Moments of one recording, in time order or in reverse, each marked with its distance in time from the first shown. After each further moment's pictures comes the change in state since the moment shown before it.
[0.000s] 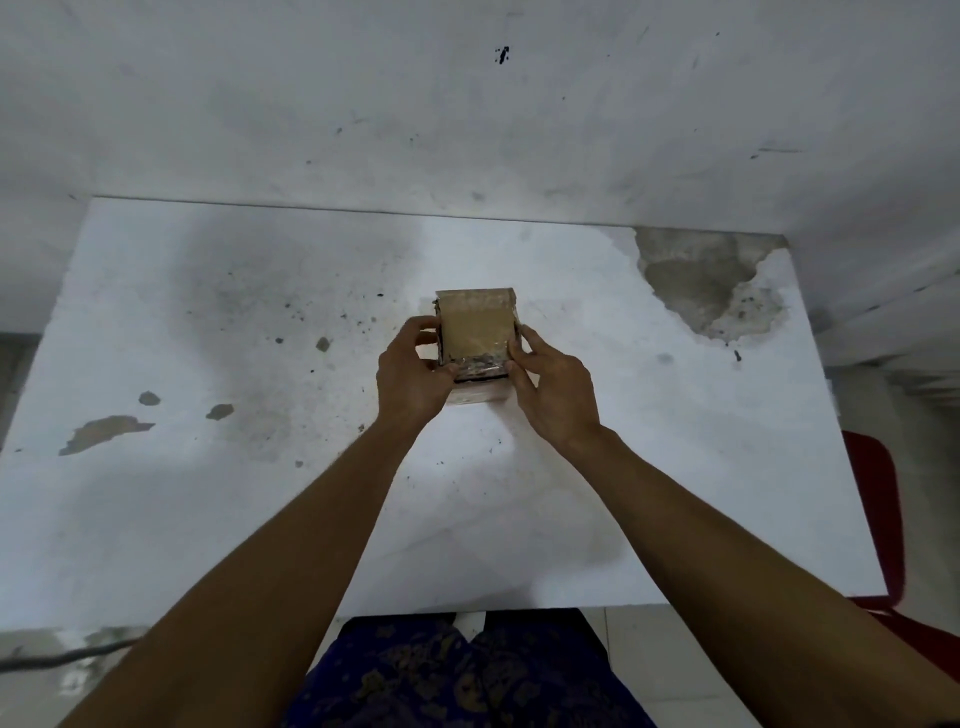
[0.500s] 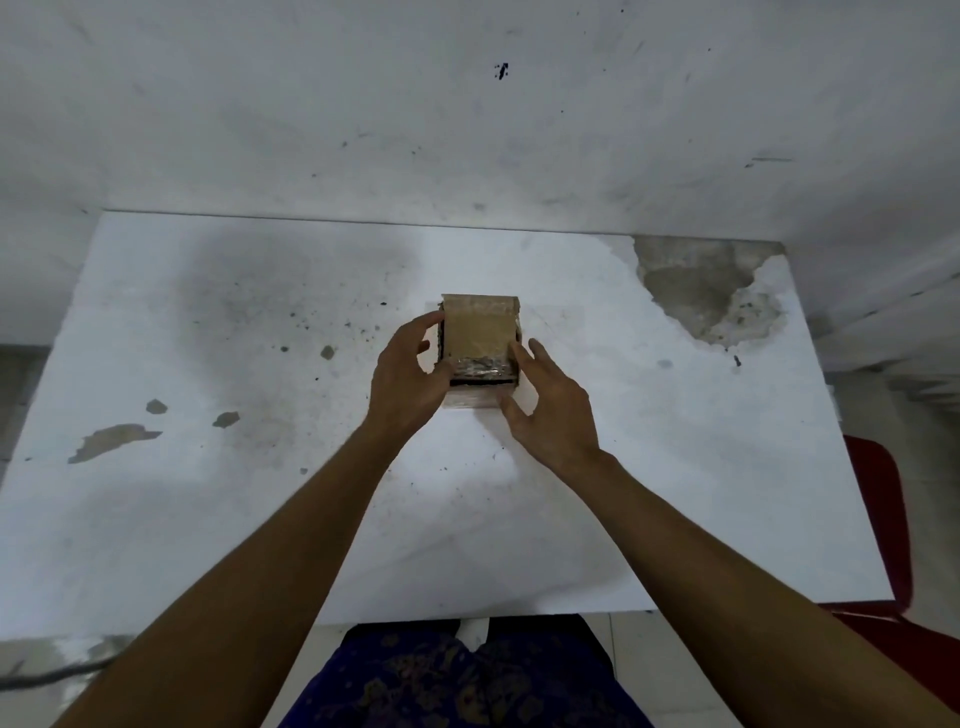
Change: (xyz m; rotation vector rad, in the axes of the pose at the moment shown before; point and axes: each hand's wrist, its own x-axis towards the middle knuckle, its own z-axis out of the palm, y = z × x) left_hand -0.004 0.005 -0.017 -0.013 -0.065 0.145; right_hand -0.021 -0.004 0.008 -0.030 -0.010 0.042
